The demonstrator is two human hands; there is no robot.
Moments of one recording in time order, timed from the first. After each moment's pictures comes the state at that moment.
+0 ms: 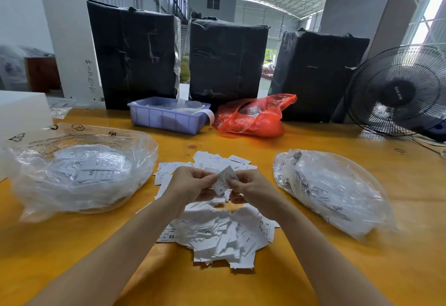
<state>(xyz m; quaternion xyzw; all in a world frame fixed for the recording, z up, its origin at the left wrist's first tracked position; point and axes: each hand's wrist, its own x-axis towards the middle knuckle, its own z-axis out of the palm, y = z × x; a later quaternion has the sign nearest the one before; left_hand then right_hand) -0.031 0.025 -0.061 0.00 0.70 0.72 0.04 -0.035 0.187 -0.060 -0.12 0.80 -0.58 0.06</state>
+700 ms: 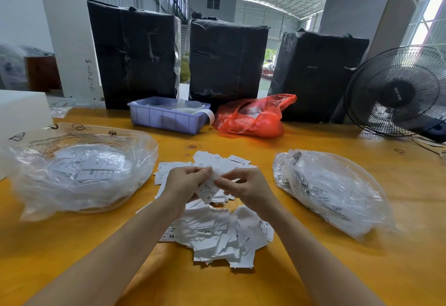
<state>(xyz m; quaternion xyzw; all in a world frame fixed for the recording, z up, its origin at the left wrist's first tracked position) -0.035 0.025 -0.065 -0.06 0.66 0.75 0.00 -0.031 0.179 -0.064 -0.17 0.79 -0.59 -0.06</state>
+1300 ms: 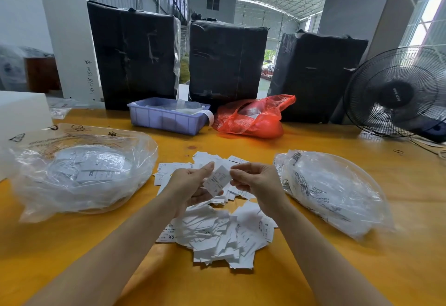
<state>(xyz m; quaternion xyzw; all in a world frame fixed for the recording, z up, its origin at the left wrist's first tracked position) -0.033 0.024 -0.058 -0.06 0.65 0.76 0.09 -0.036 0.192 -0.058 -0.06 0.70 -0.71 -0.04</state>
